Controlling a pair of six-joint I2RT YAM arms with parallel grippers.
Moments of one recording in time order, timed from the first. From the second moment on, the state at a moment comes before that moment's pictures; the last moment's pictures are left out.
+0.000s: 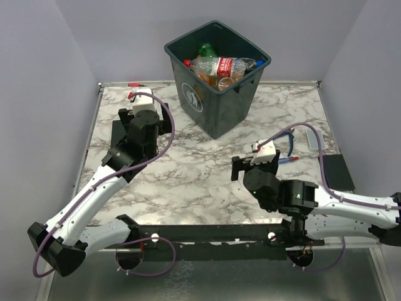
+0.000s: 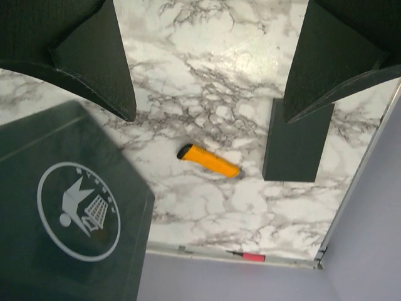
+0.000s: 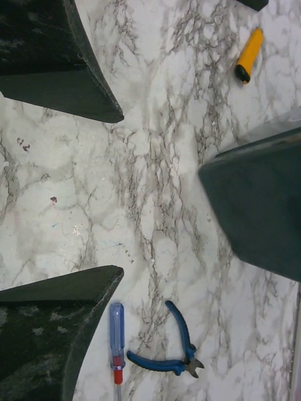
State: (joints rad) left arm -0.62 1.06 1.12 -0.36 -0.71 -0.25; right arm 1.31 0.91 0.83 -0.41 1.09 0.48
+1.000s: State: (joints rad) left arm -0.42 1.18 0.47 0.22 -0.85 -0.31; right arm 0.32 1.12 0.51 0.36 0.90 0.33
